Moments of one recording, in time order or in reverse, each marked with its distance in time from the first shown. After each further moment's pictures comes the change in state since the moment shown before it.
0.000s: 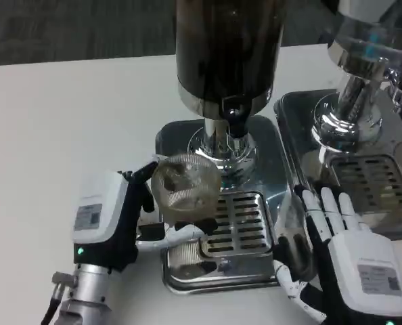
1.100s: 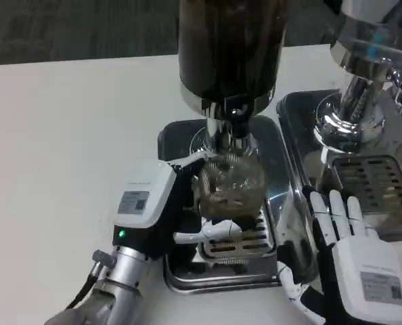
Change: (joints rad) left arm -0.141 -0.078 -0.119 0.137 0.036 0.014 -0.011; right arm 0.023 0.036 0.021 0.005 -0.021 0.049 -0.064
